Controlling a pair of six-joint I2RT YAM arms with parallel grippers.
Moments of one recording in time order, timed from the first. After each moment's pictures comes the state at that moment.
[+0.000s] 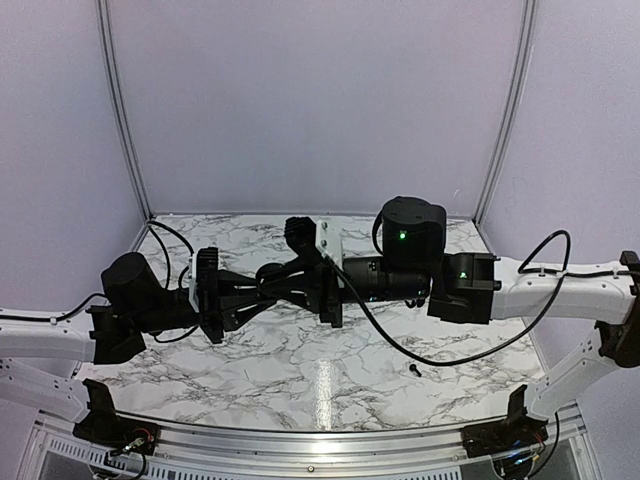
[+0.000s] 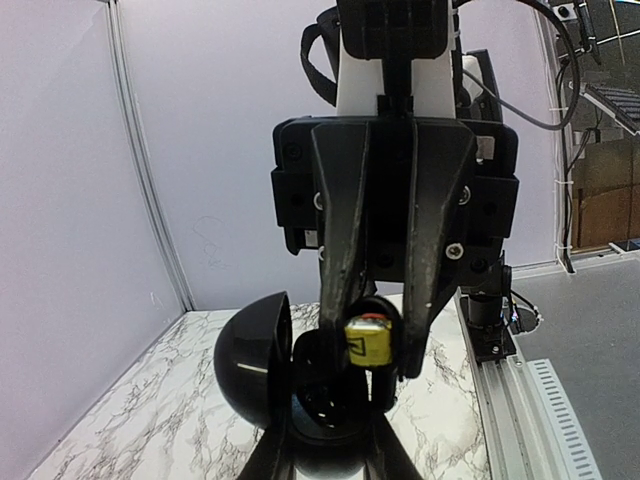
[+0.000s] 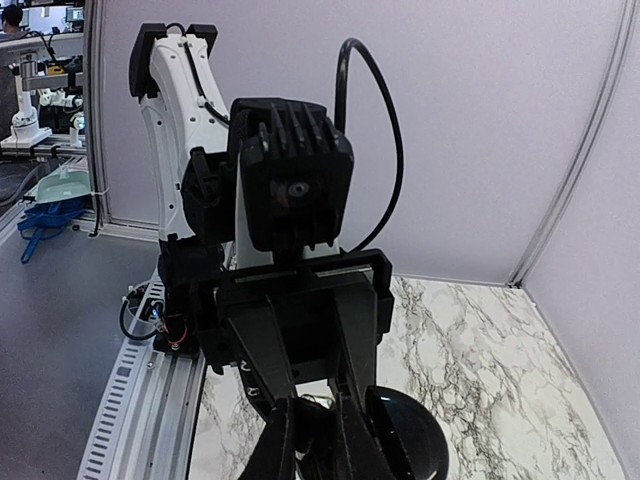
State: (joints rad) left arm -0.97 1.06 0.51 0.68 0.43 0.15; right arm 1.19 1.42 1.16 0.14 -0.33 -0.24
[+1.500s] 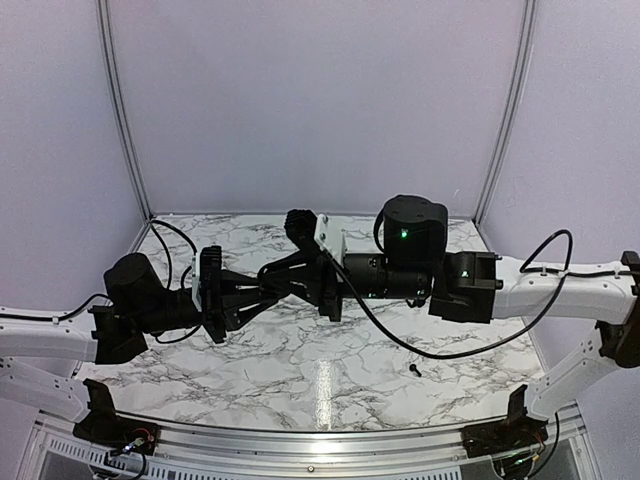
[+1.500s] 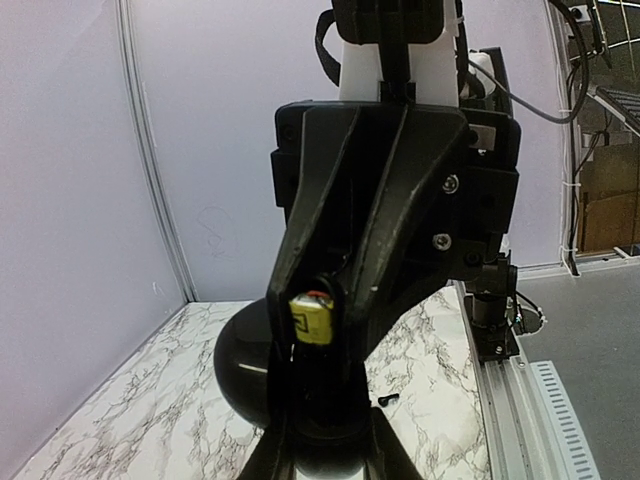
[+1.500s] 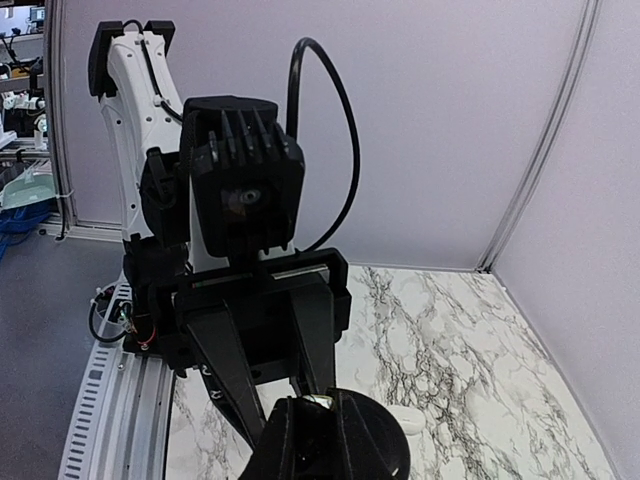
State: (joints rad) left arm -0.97 1.08 0.51 0.68 0.40 0.13; right arm 1.19 1.42 1.16 0.14 -0.25 -0.23
